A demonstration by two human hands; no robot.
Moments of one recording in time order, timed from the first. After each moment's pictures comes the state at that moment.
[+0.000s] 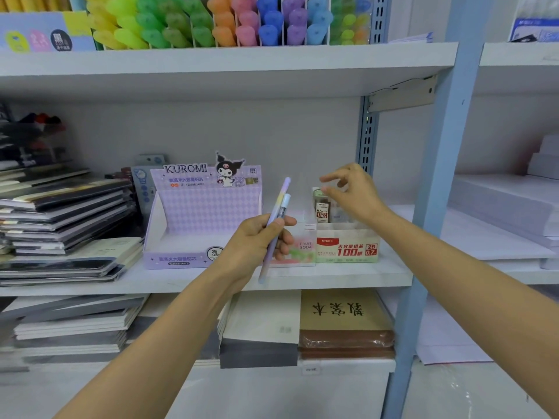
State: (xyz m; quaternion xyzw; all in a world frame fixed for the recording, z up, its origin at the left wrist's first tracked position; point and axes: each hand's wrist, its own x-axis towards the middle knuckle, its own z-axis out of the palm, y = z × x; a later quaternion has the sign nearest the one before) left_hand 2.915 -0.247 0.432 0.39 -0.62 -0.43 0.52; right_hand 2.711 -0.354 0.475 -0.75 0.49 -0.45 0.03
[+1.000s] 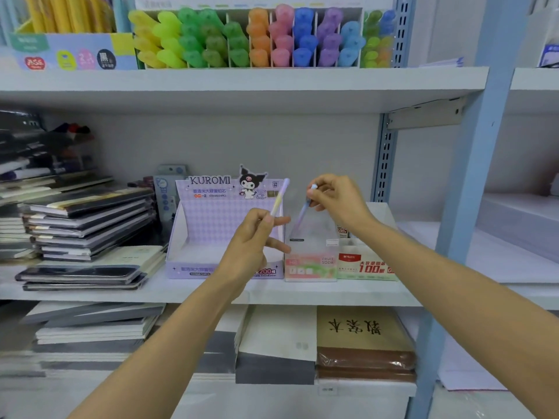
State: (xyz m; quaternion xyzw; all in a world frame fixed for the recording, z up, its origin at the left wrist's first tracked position) left_hand 2.948 -0.238 0.442 0.43 -0.62 -0.31 0.57; right_hand 2.773 -0.346 0.490 -0.75 0.38 -0.51 0.19
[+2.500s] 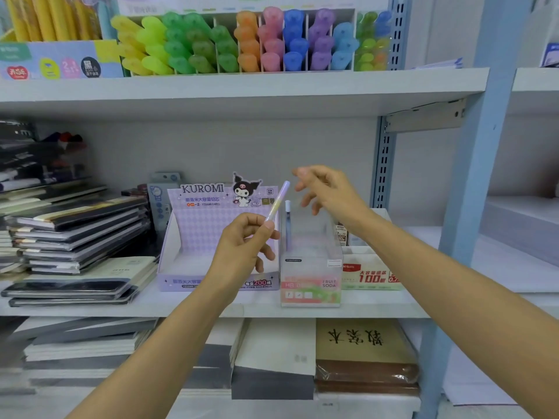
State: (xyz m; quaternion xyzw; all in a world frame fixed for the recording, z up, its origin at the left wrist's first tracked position) left_hand 2.950 -0.252 0.448 0.42 -0.59 -0.31 0.62; right_hand 2.778 -0.333 0.512 -0.75 0.33 -0.50 0.28
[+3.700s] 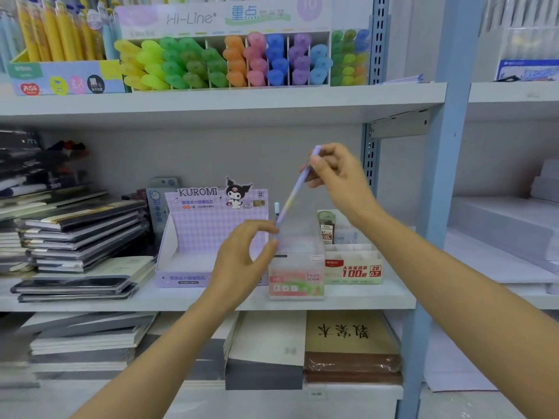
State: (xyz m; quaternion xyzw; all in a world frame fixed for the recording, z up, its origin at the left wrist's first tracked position) left_hand 2.936 -0.231 0.435 0.44 -0.72 -0.03 0.54; right_hand 2.750 -0.296 0.531 -0.71 0.25 -0.61 0.24
